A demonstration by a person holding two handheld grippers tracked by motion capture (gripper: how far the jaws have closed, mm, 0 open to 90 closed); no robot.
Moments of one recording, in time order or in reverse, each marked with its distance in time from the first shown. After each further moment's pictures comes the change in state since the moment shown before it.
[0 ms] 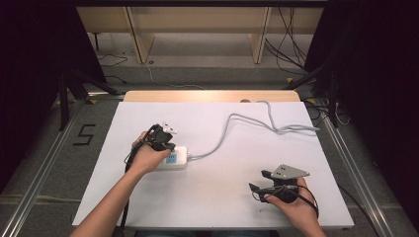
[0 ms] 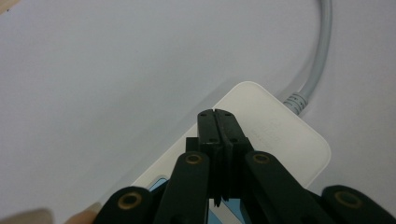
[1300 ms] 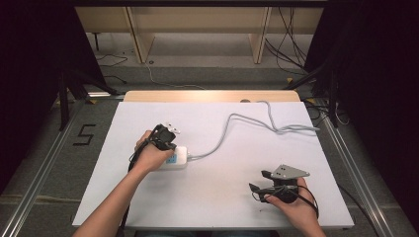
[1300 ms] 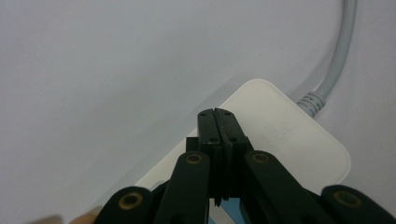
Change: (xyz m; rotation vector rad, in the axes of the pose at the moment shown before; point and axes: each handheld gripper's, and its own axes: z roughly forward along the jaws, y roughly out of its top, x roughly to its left) left arm -0.001 0.004 0.011 0.043 0.021 -0.019; right arm 0.000 0.000 0.000 -0.001 0.000 -0.005
